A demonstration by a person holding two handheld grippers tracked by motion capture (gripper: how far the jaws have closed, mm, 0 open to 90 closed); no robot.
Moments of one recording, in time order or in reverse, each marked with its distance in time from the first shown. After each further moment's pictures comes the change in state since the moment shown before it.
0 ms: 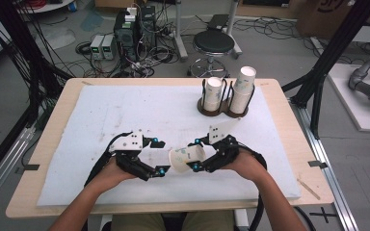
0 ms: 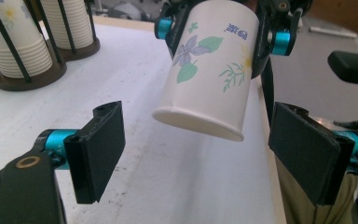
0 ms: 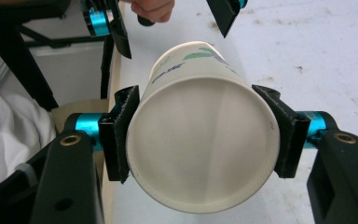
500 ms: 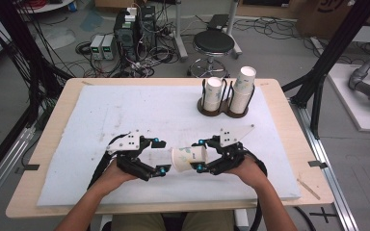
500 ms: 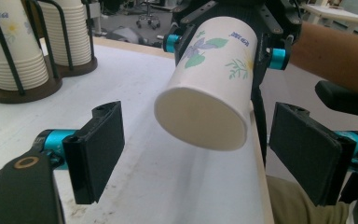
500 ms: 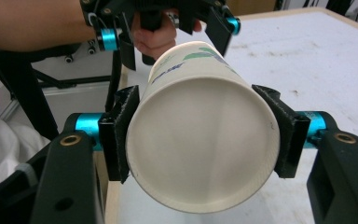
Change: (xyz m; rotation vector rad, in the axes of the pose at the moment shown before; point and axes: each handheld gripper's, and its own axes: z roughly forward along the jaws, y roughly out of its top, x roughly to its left) left arm -0.001 -0.006 0.005 -0.092 -0.025 -0.038; right arm 0.004 -0.024 -0.006 -0.185 0.000 0.027
